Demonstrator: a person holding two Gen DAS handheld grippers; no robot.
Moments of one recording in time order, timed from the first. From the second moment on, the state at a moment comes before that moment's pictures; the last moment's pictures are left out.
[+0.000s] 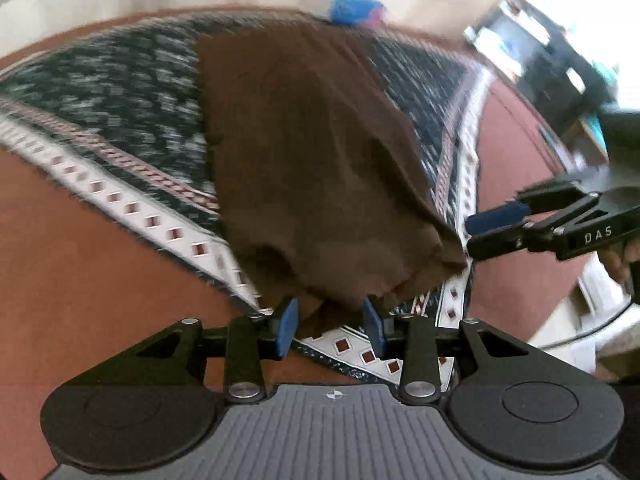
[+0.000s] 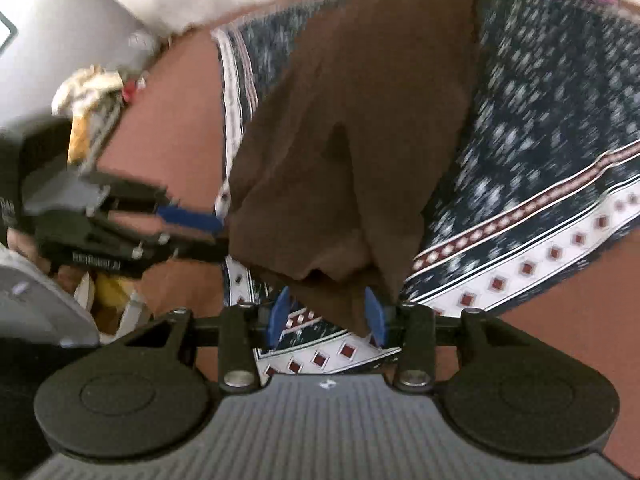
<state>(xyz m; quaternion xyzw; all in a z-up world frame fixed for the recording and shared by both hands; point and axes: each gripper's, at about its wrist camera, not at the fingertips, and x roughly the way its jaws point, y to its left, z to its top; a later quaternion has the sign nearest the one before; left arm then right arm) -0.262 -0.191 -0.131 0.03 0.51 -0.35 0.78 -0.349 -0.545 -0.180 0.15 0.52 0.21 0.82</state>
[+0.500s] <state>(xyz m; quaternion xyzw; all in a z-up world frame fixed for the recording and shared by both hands) -0.270 -0.203 -0.158 0.01 0.52 -0.27 0.81 -0.360 -0.547 -0.192 0.09 0.52 0.21 0.82</state>
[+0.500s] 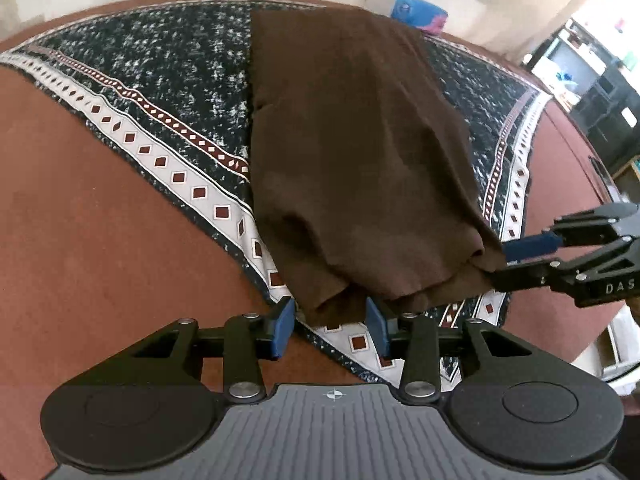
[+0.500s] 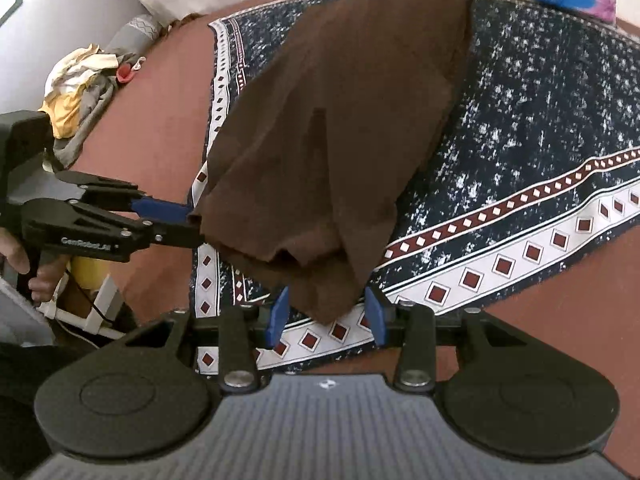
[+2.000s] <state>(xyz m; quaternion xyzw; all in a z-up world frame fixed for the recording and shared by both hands) -0.265 -0.197 -0.155 -0.02 0.53 -0.28 0.80 -0.363 -0.554 -0.193 0.10 0.53 0.16 0.83</state>
